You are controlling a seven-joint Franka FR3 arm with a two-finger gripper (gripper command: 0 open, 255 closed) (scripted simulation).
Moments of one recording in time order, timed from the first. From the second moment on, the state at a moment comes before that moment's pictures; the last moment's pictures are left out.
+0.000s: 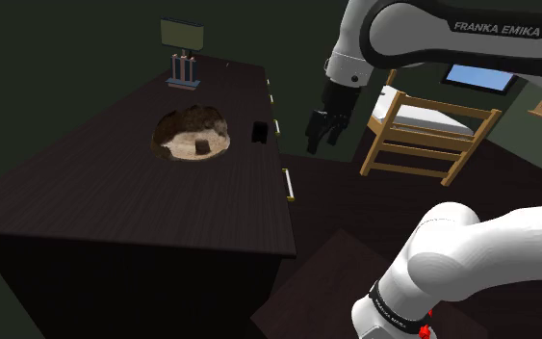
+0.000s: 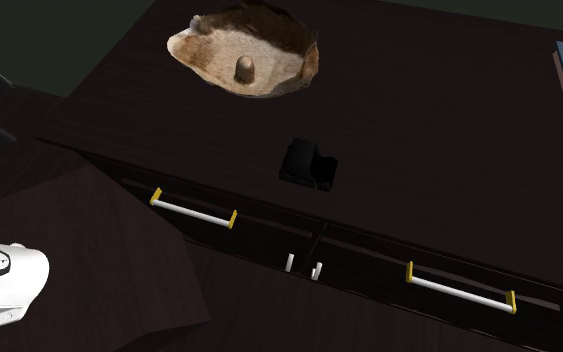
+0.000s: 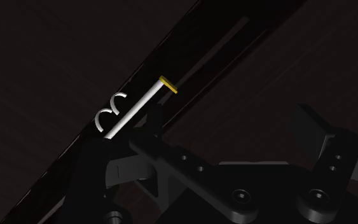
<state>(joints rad) 0.01 -0.78 0.02 -2.44 0.01 1.68 0.05</state>
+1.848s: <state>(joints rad) -0.13 0.24 -0.04 -1.62 -0.02 1.86 0.29</state>
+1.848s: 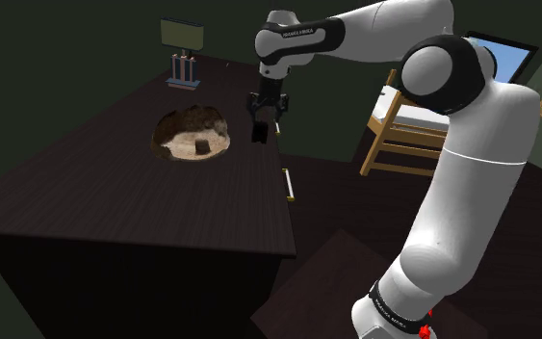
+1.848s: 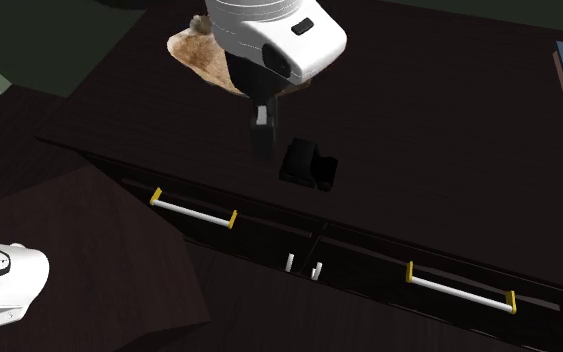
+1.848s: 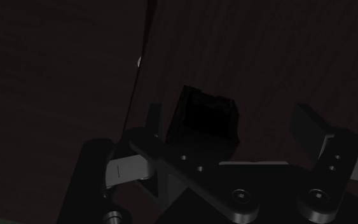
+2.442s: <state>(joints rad) -0.16 0.46 -0.07 -1.39 0.00 1.85 0.33</state>
